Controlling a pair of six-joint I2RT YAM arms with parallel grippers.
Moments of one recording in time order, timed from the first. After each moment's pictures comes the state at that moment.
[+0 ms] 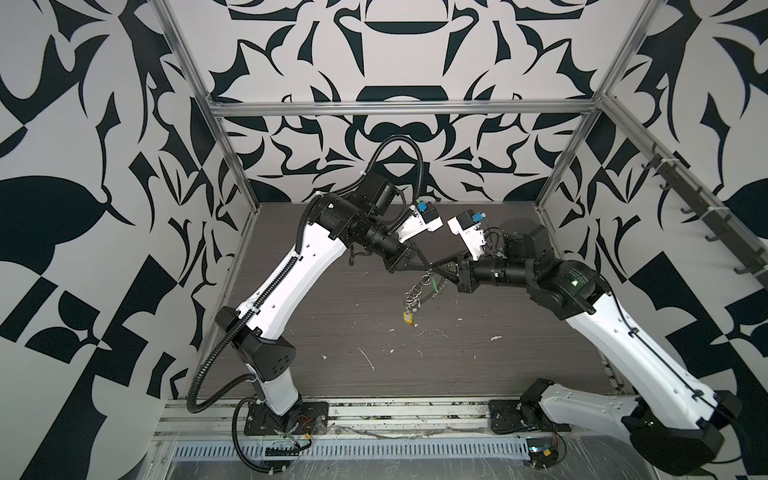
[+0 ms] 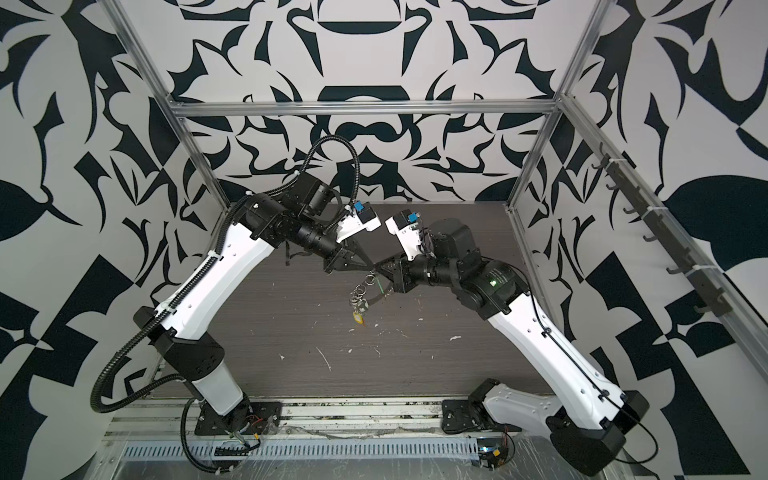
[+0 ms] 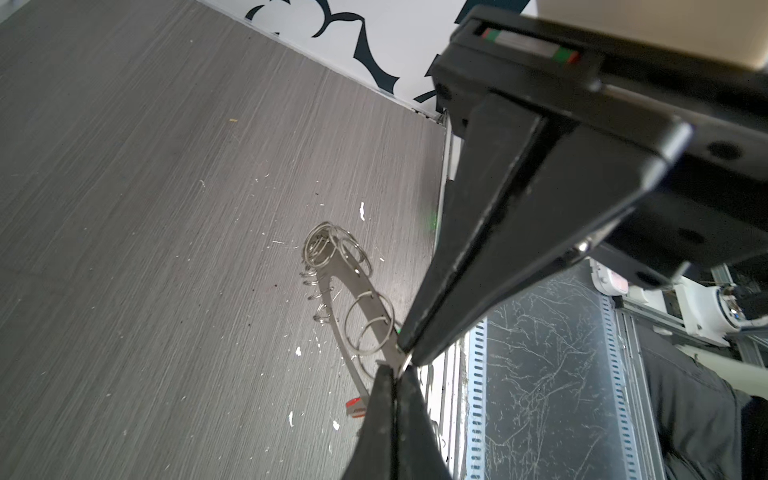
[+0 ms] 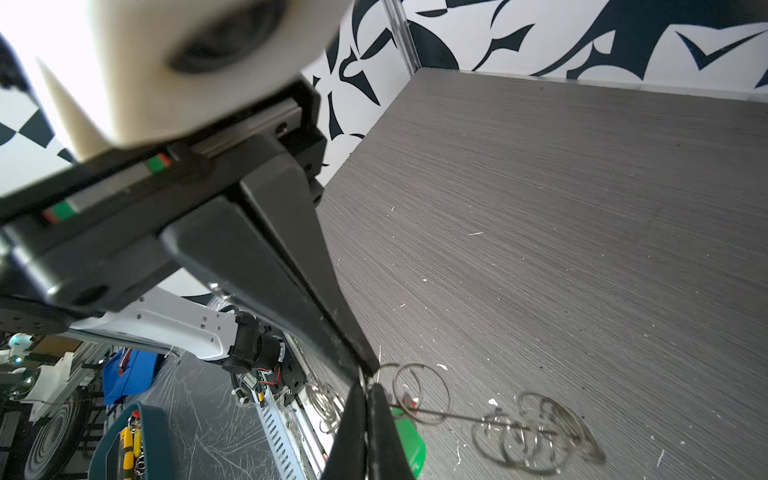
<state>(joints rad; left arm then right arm) -0.72 1.73 2.07 -1.31 0.74 0.31 0.63 1.13 1.36 -0.74 -0.45 0.34</state>
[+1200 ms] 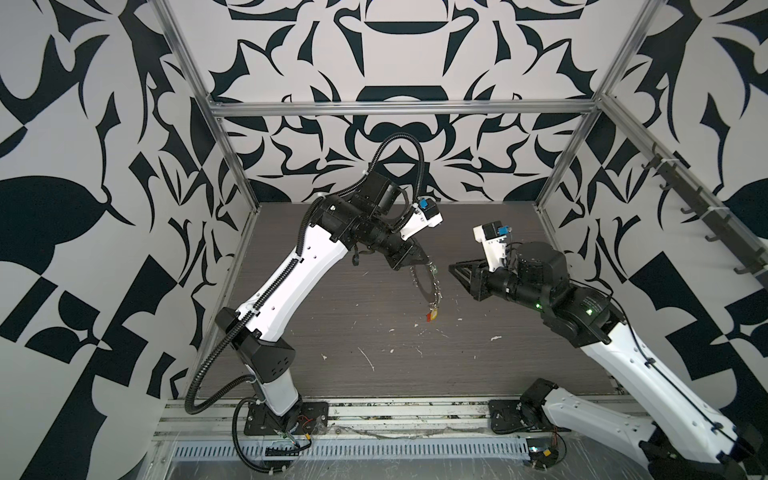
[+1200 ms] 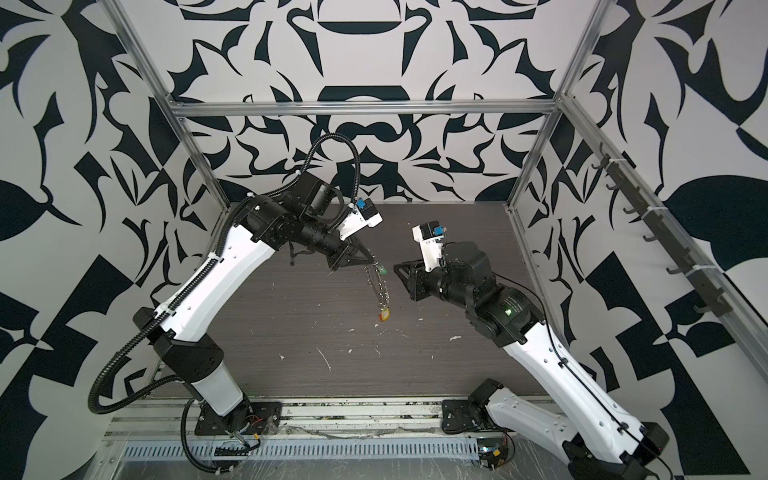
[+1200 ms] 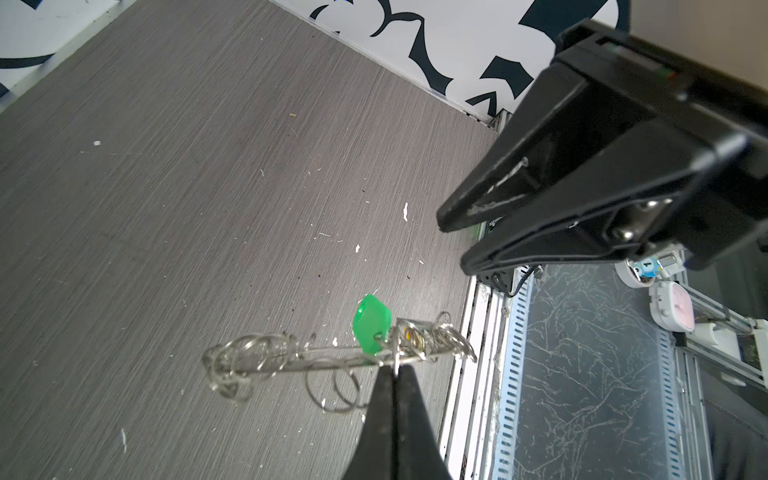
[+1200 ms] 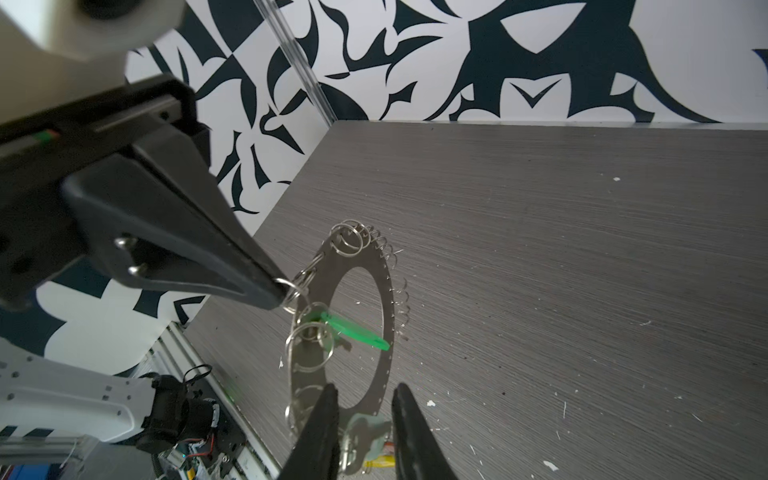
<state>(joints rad) -0.73 1.72 2.07 -1.25 0.59 0.24 0.63 0.94 1.14 -0.63 -0.18 0.41</state>
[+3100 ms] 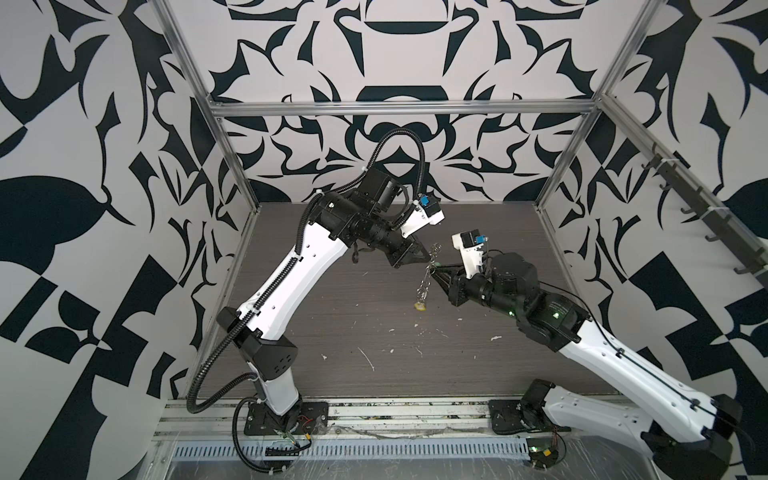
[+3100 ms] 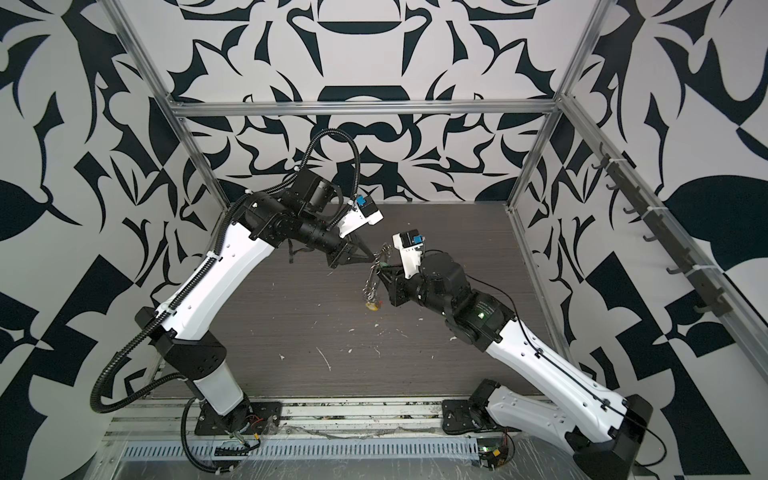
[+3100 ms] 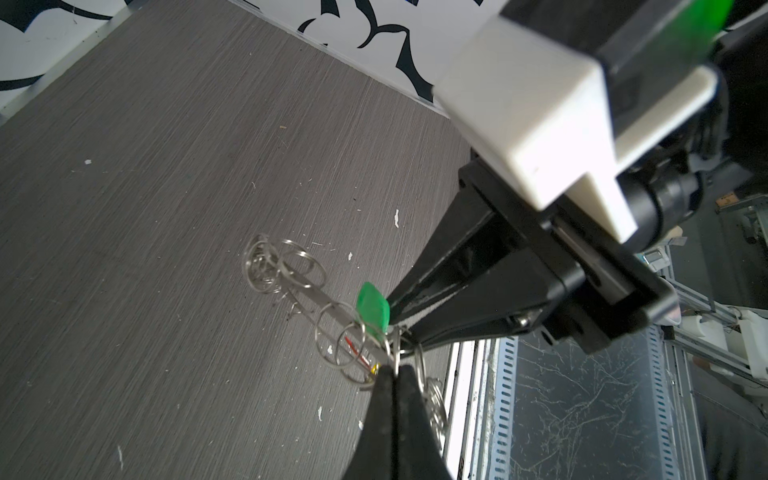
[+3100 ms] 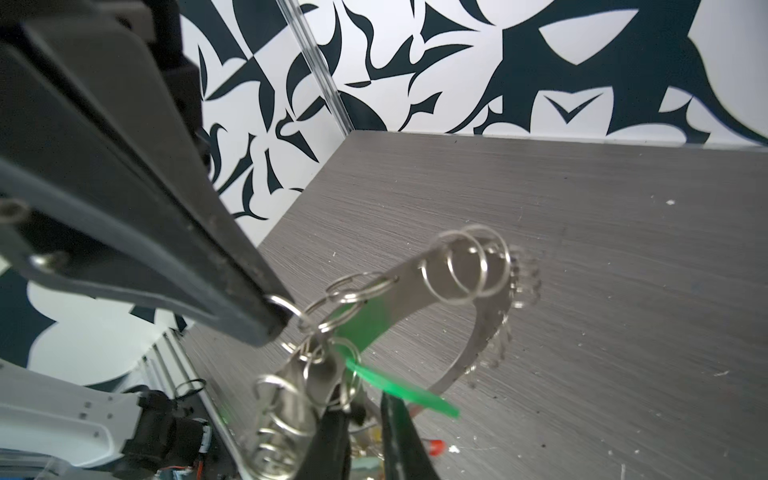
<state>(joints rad) -0.73 1.74 2.13 -1.29 0.63 0.26 0.77 0.97 1.00 -0.39 -0.08 0.42</state>
